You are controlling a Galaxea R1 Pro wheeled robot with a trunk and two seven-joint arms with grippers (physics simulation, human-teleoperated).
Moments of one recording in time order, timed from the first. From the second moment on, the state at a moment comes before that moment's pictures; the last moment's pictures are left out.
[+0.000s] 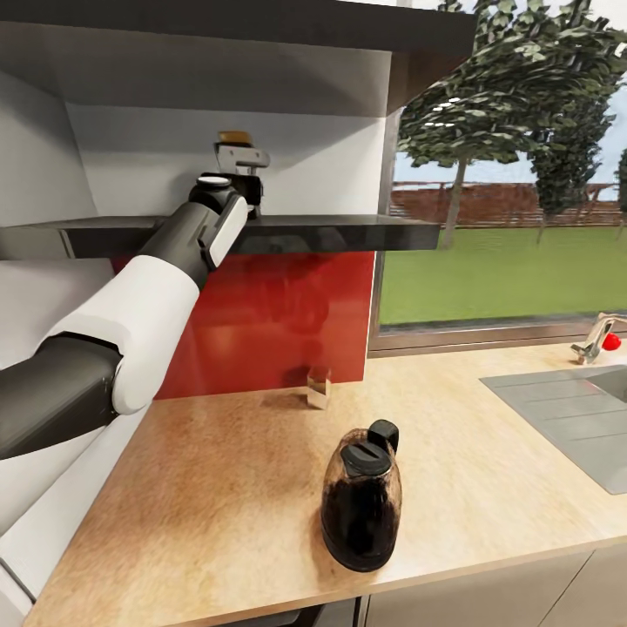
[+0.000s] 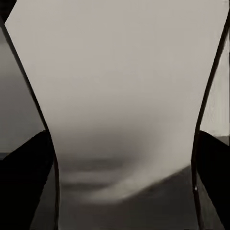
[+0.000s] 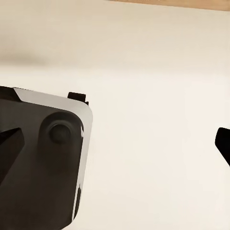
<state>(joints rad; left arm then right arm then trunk) -1.67 -0.15 -0.20 -0.55 0.10 0.40 0.31 -0.15 -0.09 0.18 -0.03 0.00 -0.15 -0.04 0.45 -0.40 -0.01</state>
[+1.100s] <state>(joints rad) -1.67 -0.15 -0.20 -0.62 0.10 0.42 0.30 -0.15 -0.08 0.18 -0.03 0.00 -0.15 -0.03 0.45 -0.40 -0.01</state>
